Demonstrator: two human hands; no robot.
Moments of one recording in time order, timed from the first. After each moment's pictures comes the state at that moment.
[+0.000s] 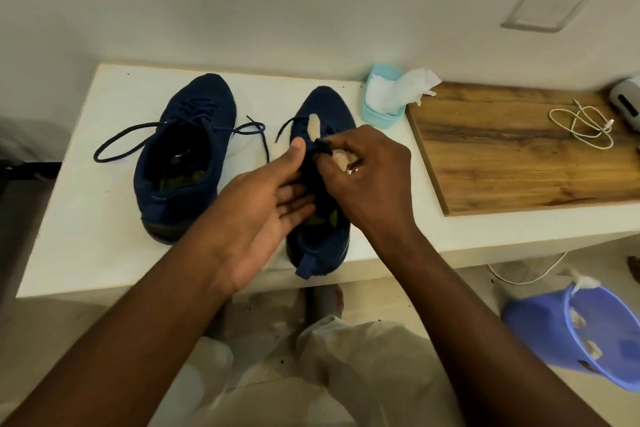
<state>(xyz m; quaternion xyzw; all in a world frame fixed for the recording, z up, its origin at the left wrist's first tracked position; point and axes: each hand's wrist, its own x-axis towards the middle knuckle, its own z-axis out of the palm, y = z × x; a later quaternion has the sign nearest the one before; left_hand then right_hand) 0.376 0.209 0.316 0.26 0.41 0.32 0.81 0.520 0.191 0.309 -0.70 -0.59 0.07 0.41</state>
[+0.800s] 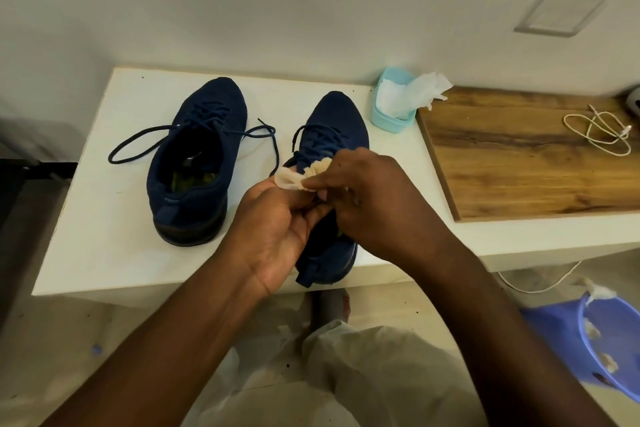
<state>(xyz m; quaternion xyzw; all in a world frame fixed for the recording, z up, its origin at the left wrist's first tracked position) 0.389 0.207 0.289 0.13 0.33 0.42 0.83 0.520 0.180 0.336 -0.61 -0.76 0.13 0.19</state>
